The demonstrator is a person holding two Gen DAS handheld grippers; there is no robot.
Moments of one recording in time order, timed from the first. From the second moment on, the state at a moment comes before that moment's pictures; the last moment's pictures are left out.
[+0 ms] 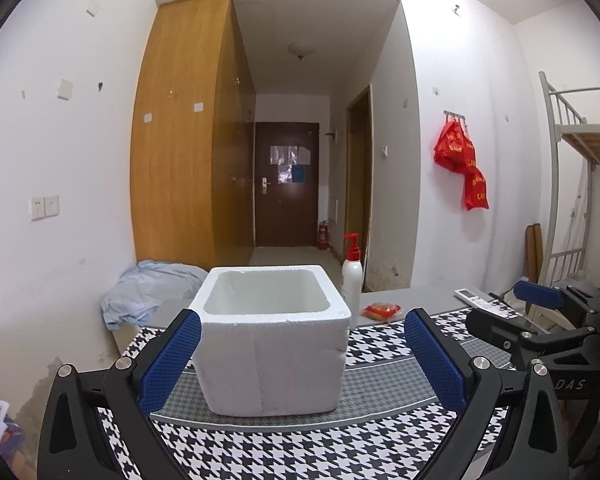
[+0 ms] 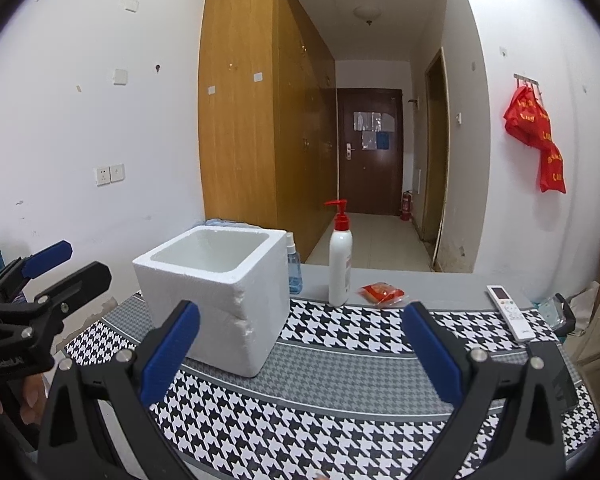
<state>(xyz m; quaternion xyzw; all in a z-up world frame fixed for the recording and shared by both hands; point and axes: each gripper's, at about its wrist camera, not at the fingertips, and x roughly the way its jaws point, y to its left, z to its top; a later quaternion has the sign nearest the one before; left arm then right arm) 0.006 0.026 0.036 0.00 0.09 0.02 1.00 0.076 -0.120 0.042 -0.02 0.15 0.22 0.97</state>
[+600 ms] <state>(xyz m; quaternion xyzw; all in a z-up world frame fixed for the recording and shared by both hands) -0.024 0.012 0.004 0.00 0.05 0.03 1.00 0.037 -0.133 0.012 -0.01 0.11 0.20 0.97</state>
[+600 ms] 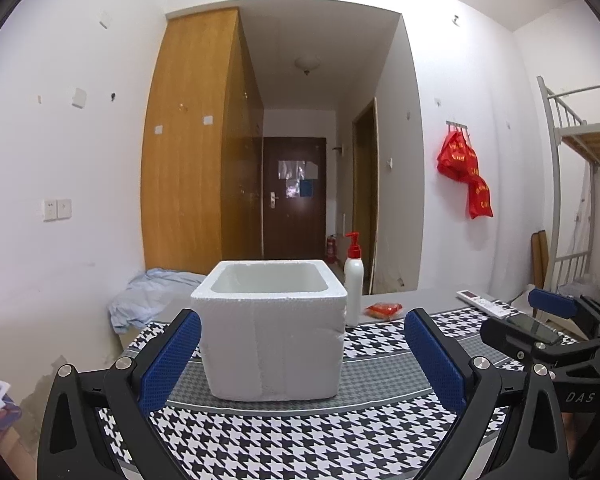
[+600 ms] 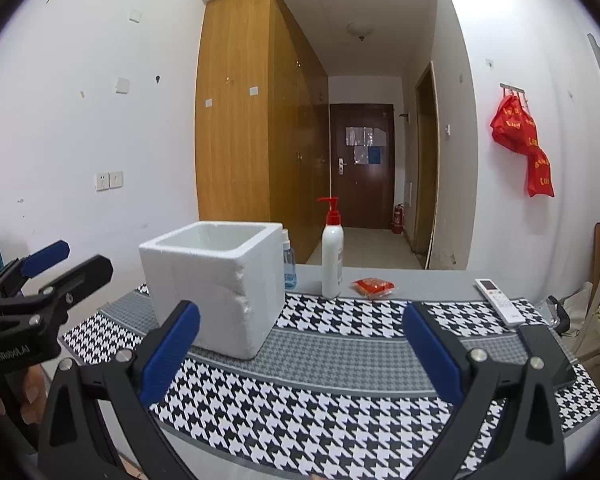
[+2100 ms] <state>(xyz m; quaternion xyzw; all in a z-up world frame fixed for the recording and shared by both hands) -0.030 0.018 -0.023 -0.02 0.08 0.05 1.00 0.029 -0.135 -0.017 -0.01 0.12 0.22 0.97</state>
